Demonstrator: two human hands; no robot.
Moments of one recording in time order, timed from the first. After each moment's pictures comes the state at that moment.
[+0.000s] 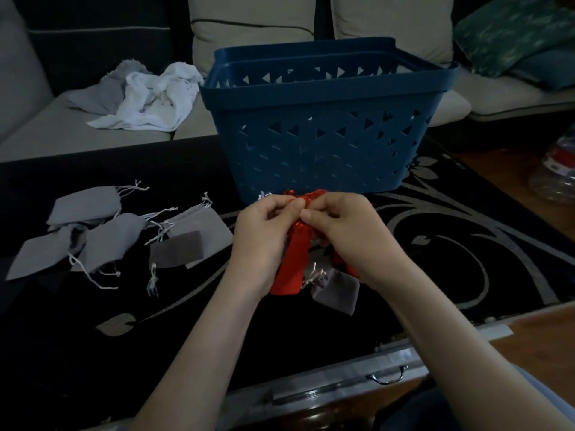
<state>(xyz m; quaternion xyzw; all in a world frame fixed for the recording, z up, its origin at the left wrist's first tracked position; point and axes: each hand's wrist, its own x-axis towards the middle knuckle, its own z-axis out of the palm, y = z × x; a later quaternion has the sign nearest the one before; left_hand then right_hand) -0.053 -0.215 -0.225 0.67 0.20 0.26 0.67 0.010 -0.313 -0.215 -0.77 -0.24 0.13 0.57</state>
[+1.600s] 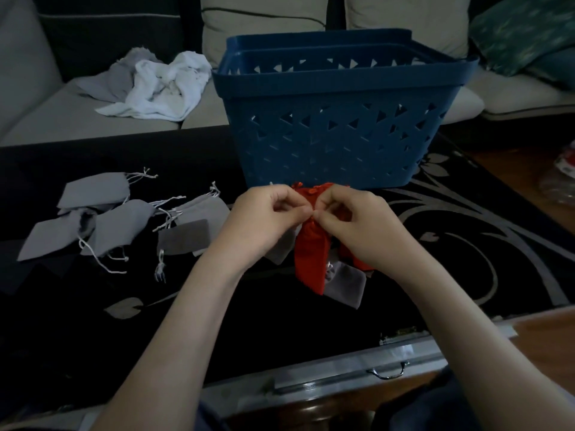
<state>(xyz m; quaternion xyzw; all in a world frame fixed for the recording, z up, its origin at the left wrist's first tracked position) -0.058 -0.184 -0.221 0.83 0.13 0.16 0.52 0.017 -0.327 -0.218 -0.81 -0.40 0.04 0.42</state>
